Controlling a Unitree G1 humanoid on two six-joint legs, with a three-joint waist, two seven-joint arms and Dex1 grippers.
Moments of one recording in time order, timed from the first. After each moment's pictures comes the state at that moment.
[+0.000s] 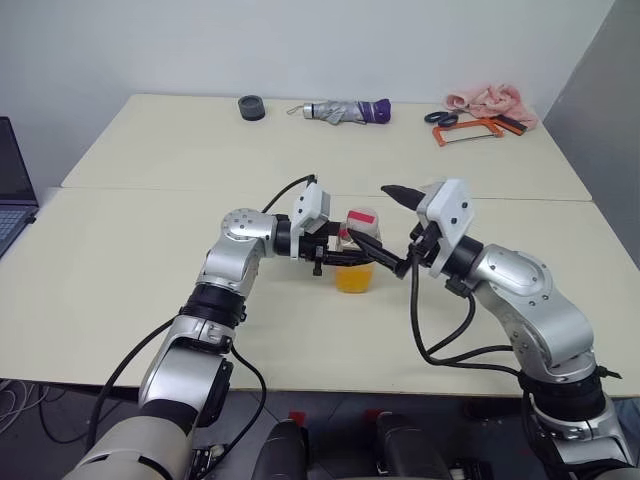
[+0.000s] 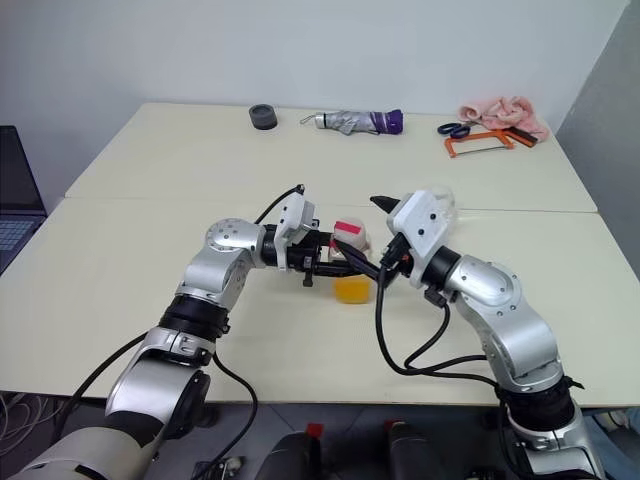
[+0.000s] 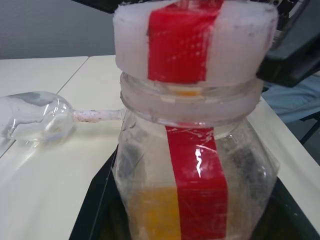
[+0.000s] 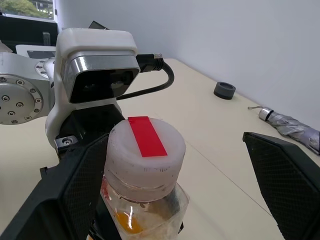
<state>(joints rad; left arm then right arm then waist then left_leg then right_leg) -0.84 0.33 -0.15 0.52 -0.27 0.06 -1.41 -0.45 -0.42 0.13 -0.51 0.32 0.56 0.52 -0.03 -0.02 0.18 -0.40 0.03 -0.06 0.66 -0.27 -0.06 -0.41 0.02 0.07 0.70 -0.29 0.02</state>
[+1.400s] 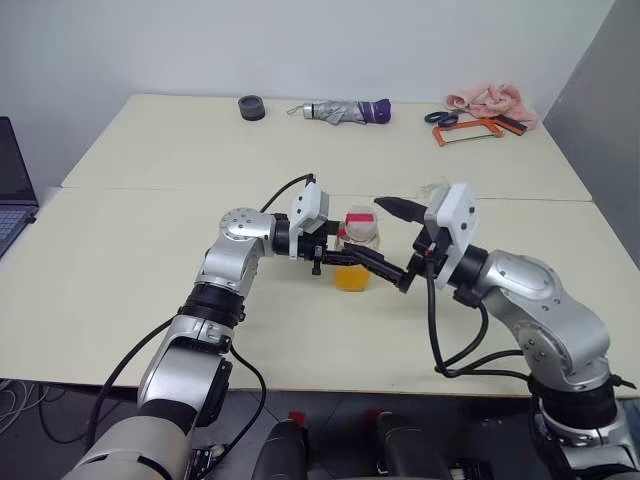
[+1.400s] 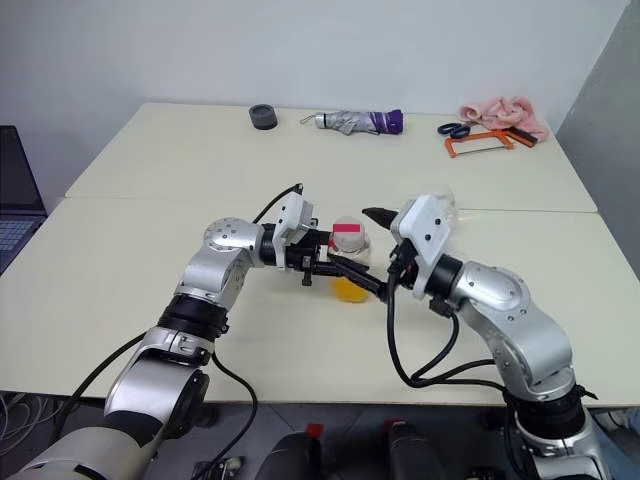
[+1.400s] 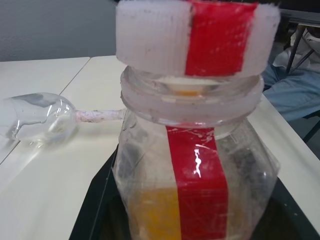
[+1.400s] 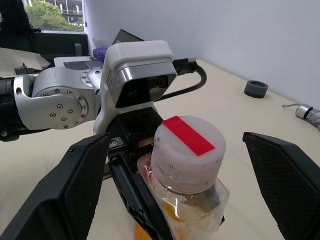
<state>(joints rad) -0.84 0.33 -0.15 0.53 -0.27 0.04 -1.41 -0.42 -0.45 0.10 -0.58 0.46 0.65 0.56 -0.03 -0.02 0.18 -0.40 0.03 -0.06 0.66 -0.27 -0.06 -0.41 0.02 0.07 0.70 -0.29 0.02</state>
